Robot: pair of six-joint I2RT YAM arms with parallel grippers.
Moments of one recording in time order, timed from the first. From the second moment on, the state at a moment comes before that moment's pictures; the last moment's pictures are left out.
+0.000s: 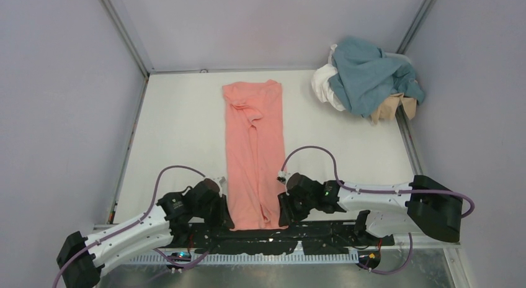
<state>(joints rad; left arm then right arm) -0.90 0.63 0.25 -0.64 0.25 -0.99 1.13 1.24 0.47 -0.20 -0.27 0.77</state>
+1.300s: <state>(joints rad) -0.65 0.69 0.35 -0.41 0.28 -0.89 0.91 1.14 0.61 -0.26 -0.18 0.68</state>
